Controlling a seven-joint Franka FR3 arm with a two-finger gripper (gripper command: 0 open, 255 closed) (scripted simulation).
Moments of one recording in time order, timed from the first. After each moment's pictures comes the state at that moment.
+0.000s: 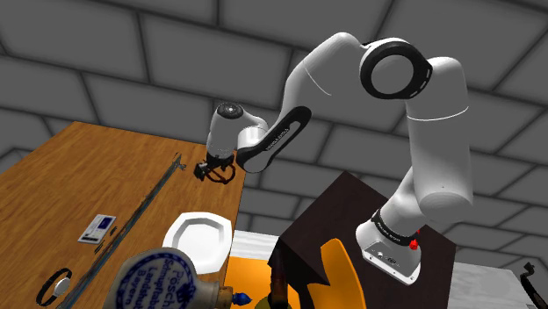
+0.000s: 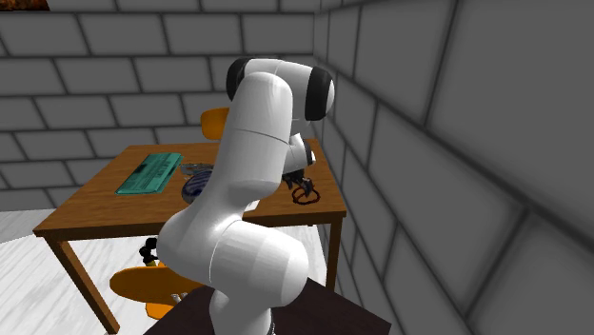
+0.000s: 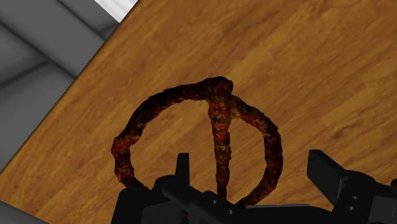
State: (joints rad) arm 0.24 0.63 0.15 -1.99 -0.53 2.78 0.93
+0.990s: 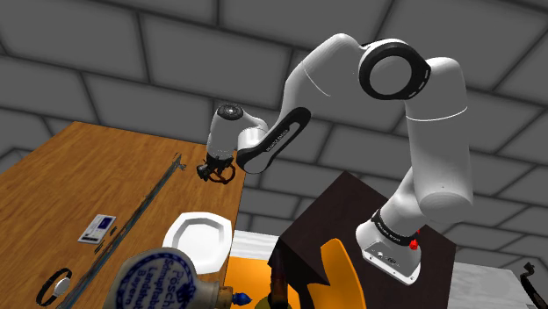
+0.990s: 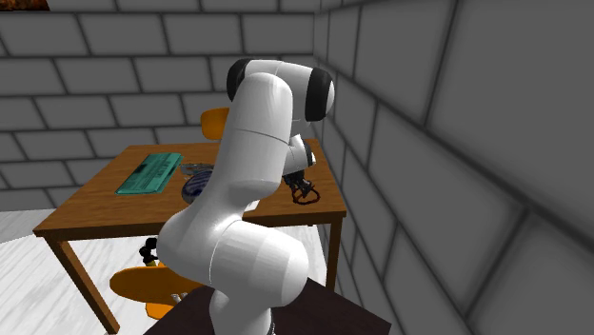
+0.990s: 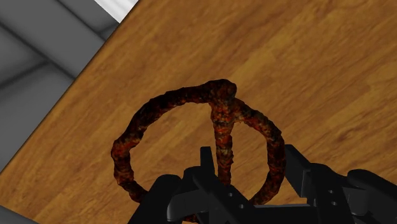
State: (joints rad) arm 0.24 0.64 0.15 -1.99 -0.54 2.79 0.94
